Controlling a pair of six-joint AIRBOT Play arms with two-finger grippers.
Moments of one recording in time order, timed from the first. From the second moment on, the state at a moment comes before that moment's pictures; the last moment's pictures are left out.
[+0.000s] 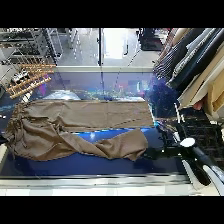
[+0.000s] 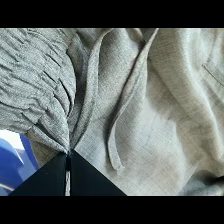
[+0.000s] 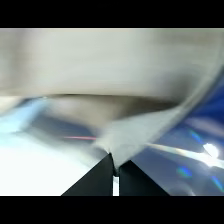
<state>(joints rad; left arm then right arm) 0.87 -1.74 1.48 1.12 -1.36 -1.10 -0.14 -1.07 0.55 -0.67 1.18 0.96</state>
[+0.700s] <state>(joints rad) 0.77 -1.69 1.48 1.37 -1.34 -1.08 -0.06 -0.97 1.05 -1.21 0.89 1.72</state>
